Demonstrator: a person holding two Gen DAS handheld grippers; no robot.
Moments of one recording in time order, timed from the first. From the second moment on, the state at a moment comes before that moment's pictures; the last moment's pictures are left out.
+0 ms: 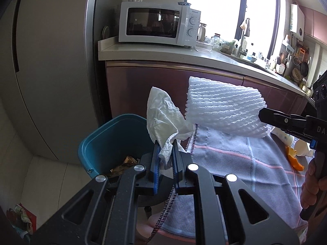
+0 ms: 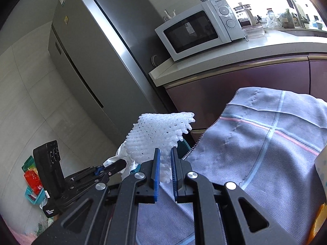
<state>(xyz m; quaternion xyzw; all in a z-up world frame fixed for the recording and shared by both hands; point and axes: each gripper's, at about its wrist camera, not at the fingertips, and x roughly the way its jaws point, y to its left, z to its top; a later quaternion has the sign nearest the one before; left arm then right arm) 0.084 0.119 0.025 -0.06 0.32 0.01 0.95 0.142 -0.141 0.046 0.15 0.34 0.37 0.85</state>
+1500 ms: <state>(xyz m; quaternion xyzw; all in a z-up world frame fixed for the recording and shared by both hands) 0.151 0.193 -0.075 -0.12 0.42 0.07 0.90 0.190 -0.026 0.002 0.05 0.43 0.37 0.82</state>
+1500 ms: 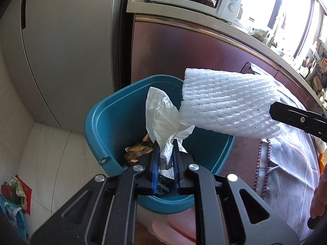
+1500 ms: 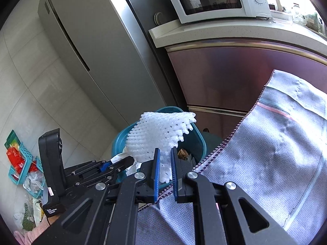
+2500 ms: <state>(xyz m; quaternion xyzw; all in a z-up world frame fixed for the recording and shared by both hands) 0.165 0.211 -0.098 -0.16 0.42 0.06 0.89 0.212 0.016 -0.030 0.00 0.49 0.35 0.80</state>
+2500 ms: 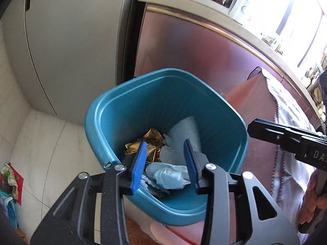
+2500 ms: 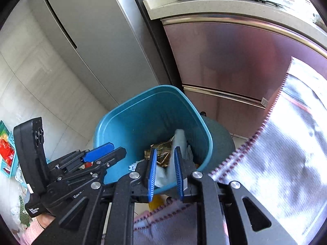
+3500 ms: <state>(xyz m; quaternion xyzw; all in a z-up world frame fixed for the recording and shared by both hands) 0.092 -0.031 -0.005 -0.03 0.33 -0.19 0.92 0.076 -0.249 0.033 0.10 0.36 0.23 0.90</state>
